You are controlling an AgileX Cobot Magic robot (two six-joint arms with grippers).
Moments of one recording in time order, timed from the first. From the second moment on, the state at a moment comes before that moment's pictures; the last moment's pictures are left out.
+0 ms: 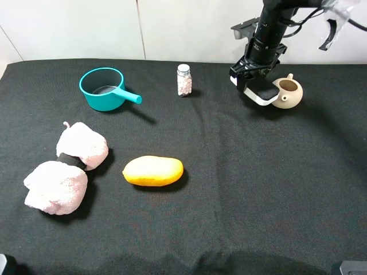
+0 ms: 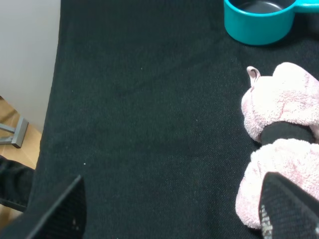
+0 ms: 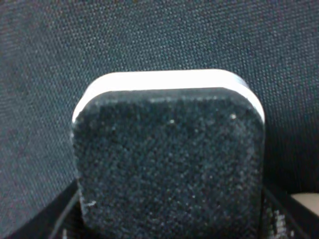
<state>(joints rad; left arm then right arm) -0.06 -0.01 -0.49 0.11 1.06 0.02 0.30 2.31 -1.82 0.03 1.06 -0.30</state>
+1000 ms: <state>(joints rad) -0.06 -0.01 -0.49 0.11 1.06 0.02 0.28 2.36 -1.83 0.04 1.01 -0.31</state>
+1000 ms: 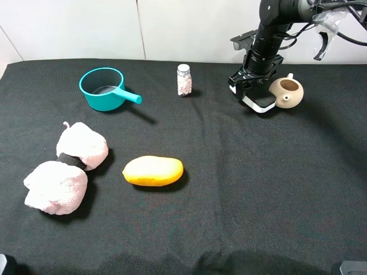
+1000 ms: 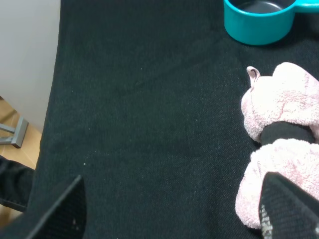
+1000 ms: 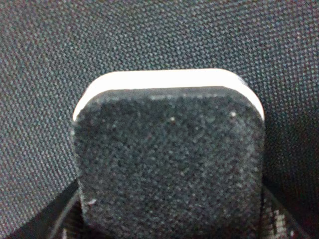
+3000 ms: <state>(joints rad) -0.06 -0.01 -0.49 0.11 1.06 0.02 0.28 2.38 -1.83 0.02 0.98 -0.32</state>
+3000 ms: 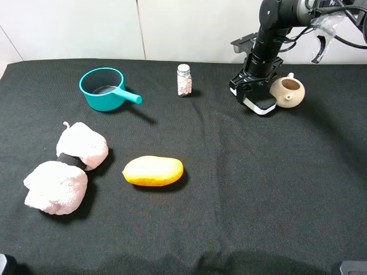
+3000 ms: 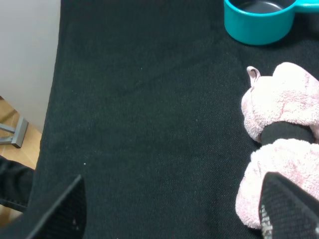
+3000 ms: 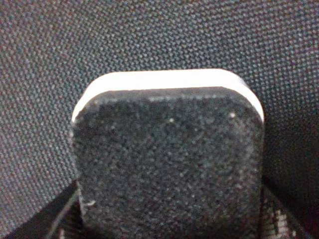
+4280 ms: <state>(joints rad) -0.06 -0.01 -0.49 0.11 1.06 0.02 0.28 2.36 -1.83 0.00 1.02 -0.33</state>
